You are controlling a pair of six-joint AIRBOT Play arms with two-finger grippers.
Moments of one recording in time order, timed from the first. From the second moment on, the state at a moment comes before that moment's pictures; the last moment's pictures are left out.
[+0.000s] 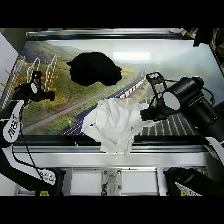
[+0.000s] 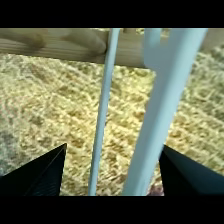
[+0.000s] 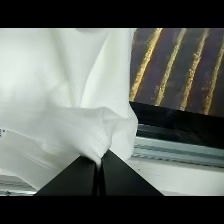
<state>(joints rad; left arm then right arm) 0.23 -1.75 1.30 1.66 -0.71 -1.49 0.58 -1.12 1.31 -1.69 1.62 1.94</state>
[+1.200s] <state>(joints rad) 0.23 -1.76 1.30 1.66 -0.71 -1.49 0.58 -1.12 1.31 -1.69 1.62 1.94</state>
